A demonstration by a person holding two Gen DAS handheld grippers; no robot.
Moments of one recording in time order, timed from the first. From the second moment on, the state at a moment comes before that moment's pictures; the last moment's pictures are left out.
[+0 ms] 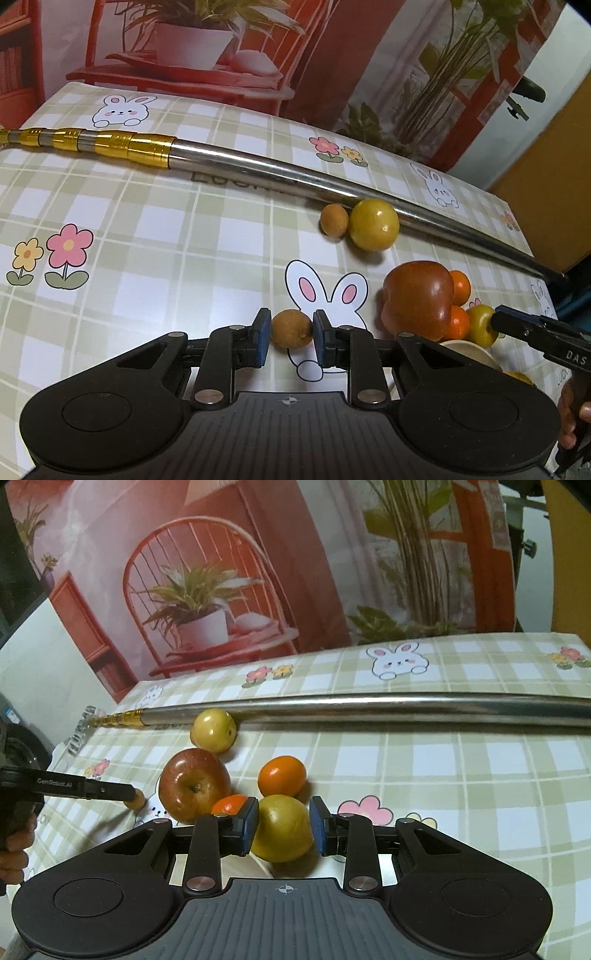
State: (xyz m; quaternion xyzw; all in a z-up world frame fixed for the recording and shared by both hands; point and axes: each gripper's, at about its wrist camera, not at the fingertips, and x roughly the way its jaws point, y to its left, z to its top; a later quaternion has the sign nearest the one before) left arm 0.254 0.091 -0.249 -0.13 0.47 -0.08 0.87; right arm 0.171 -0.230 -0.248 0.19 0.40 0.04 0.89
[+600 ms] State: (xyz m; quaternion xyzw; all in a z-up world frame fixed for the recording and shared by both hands) left arm 0.251 0.067 -0.253 -0.08 0.47 -0.10 0.87; right arm 0.177 -0.244 -0.264 0.25 0.41 0.05 0.88
